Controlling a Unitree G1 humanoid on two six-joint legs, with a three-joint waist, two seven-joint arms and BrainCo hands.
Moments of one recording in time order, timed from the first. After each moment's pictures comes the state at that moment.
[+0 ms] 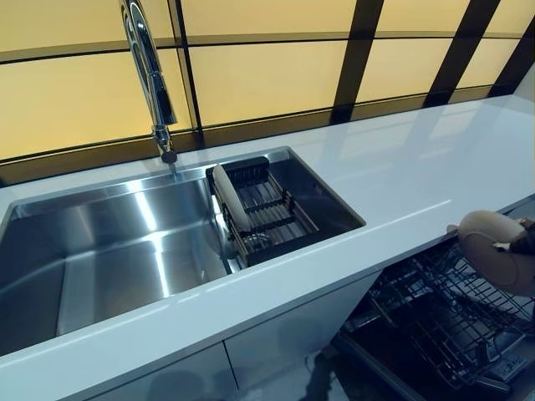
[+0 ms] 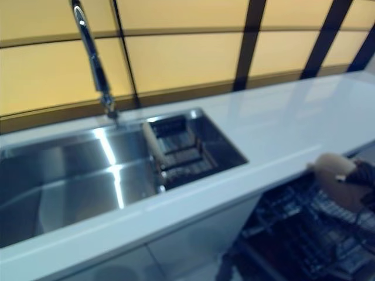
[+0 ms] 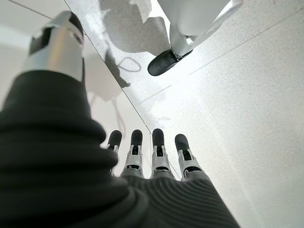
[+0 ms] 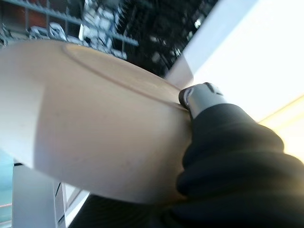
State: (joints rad) left arm -0.03 0.33 -0.21 1.20 -0.13 0.21 0.11; right arm -0.28 -1.18 0.02 0.53 0.03 0.12 0.30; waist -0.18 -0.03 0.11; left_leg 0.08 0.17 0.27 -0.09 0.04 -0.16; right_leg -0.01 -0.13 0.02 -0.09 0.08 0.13
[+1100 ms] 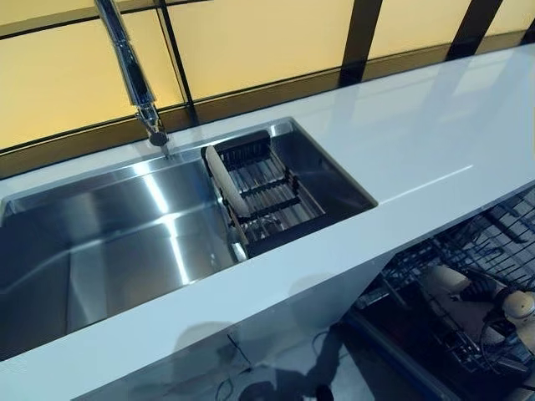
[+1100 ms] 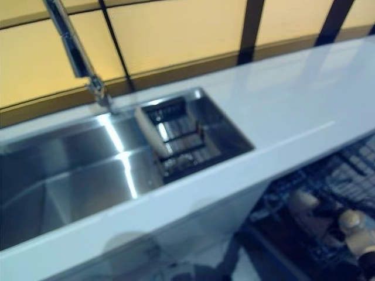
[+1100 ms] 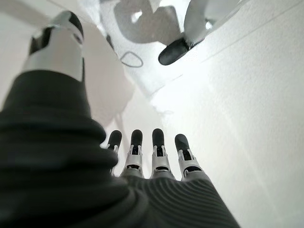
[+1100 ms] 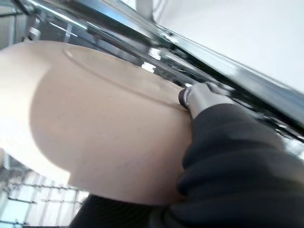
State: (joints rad) left arm -0.11 0.34 -0.21 1.13 -0.14 0.17 0.10; right arm -0.28 -0.99 0.16 0.65 -0.19 0.12 0.29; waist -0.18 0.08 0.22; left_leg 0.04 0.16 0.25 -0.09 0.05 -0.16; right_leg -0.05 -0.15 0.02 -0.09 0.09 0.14
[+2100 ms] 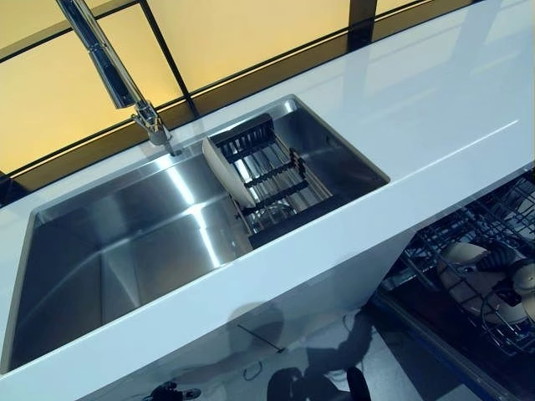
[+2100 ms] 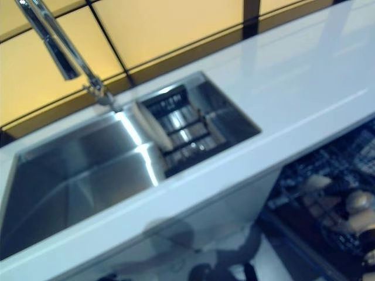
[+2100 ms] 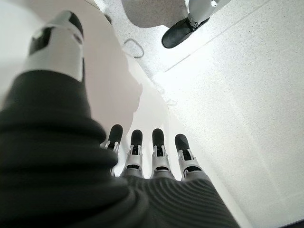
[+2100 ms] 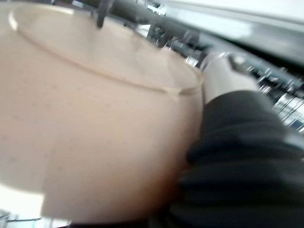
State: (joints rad) left arm -0.13 0.33 -0.25 1.12 -0.18 0.12 0.06; right arm -0.46 -1.01 0.15 0.77 -0.13 0.17 0.21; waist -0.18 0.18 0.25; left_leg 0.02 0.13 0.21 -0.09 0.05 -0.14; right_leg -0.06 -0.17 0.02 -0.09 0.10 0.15
